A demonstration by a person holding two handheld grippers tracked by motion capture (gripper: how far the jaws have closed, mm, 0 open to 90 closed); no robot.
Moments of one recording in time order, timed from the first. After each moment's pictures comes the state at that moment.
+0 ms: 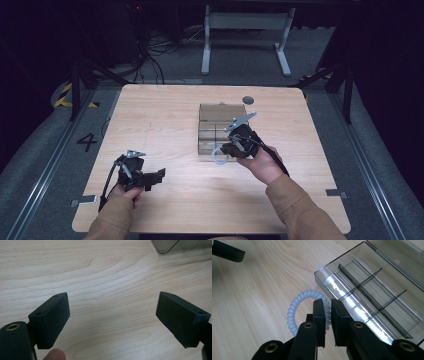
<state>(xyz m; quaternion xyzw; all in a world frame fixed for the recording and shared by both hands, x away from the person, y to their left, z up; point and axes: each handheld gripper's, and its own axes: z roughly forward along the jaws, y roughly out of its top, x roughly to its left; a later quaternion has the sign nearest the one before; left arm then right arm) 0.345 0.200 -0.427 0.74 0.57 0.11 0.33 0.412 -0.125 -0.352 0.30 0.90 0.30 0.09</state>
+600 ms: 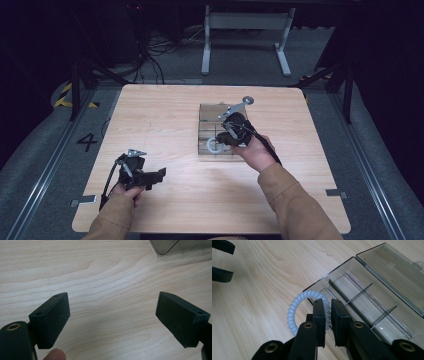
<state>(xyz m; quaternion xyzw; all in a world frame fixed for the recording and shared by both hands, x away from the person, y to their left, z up) 0.349 0.199 -0.427 0.74 0.57 0.11 0.34 0.444 -0.111 -0.346 0.31 0.89 0.31 0.10</state>
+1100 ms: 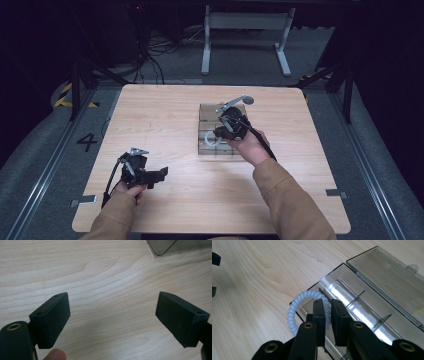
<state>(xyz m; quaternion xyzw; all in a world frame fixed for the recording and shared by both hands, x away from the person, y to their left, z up) 0.353 0.194 -0.428 0.75 0.56 0.11 0.34 0.469 -0.104 -0.355 0.34 0.88 0.31 0.10</state>
